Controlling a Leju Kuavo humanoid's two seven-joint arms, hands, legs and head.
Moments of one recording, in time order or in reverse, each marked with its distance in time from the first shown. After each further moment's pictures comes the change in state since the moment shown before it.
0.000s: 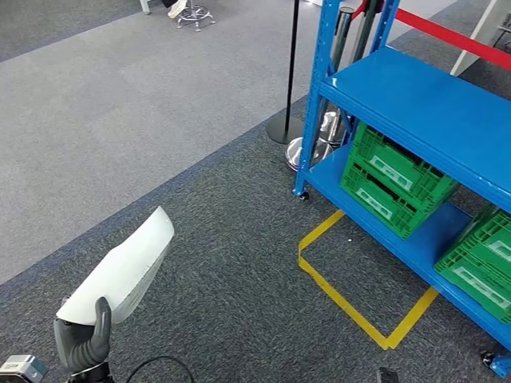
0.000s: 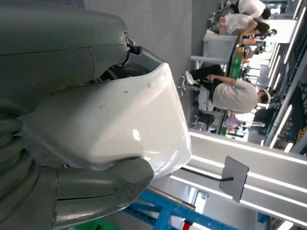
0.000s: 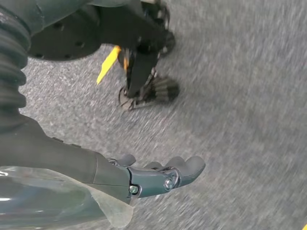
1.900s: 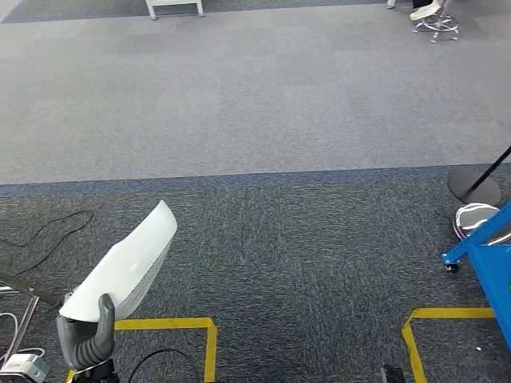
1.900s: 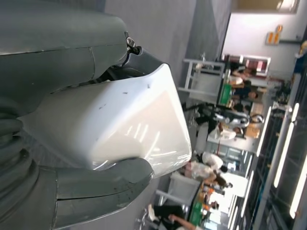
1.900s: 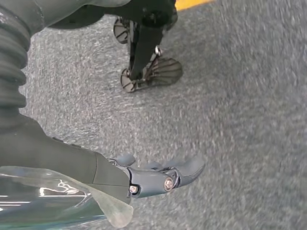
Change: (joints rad) left arm 0.013 0.018 -0.077 -0.035 0.026 0.065 -0.001; right arm -0.003 -0.049 0.011 0.007 0.074 0.031 -0.024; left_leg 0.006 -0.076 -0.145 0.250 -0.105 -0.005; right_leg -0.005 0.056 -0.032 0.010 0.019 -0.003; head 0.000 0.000
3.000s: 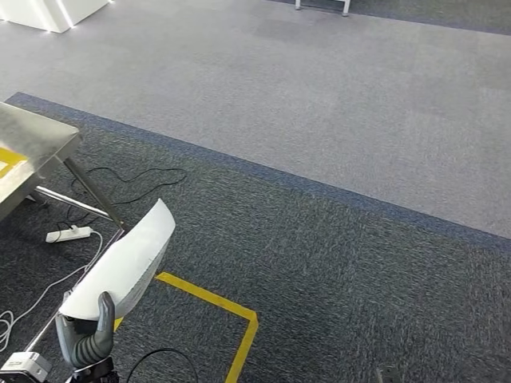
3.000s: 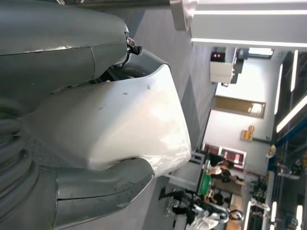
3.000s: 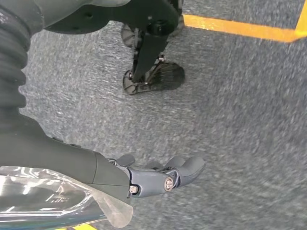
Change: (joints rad) left arm 0.000 0.004 -0.005 -0.013 -0.018 0.031 0.000; right arm -0.002 0.001 -0.005 0.002 0.030 -0.002 -0.005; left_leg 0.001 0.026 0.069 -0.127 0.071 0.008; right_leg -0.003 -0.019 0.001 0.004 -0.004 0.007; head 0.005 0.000
